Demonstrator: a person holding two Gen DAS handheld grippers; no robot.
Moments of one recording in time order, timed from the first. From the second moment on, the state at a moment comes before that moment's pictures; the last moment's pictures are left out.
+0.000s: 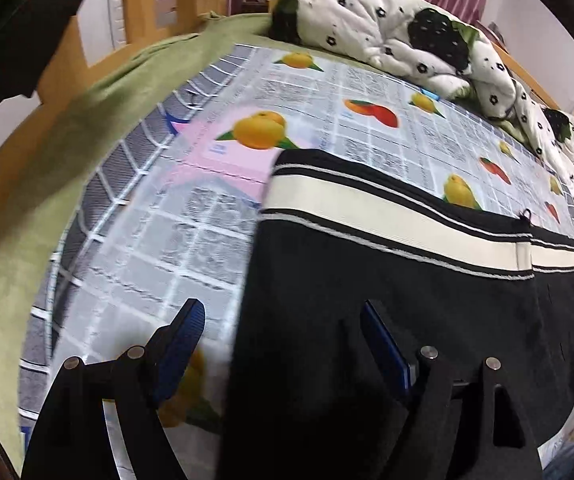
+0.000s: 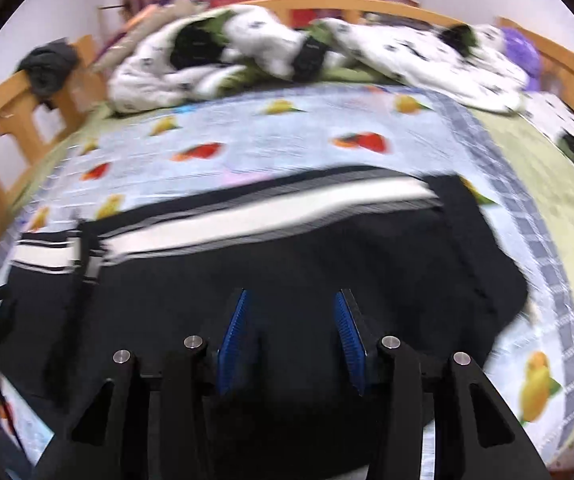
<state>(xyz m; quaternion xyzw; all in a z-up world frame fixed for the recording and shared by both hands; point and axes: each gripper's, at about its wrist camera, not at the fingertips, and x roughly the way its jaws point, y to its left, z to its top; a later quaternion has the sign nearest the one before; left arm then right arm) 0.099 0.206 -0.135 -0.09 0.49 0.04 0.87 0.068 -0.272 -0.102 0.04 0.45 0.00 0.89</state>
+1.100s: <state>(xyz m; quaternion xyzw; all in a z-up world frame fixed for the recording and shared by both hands) -0.008 0.241 -0.185 -0.34 0.43 -0.06 0.83 0.062 -0.201 -0.156 0.01 0.51 0.02 0.86</state>
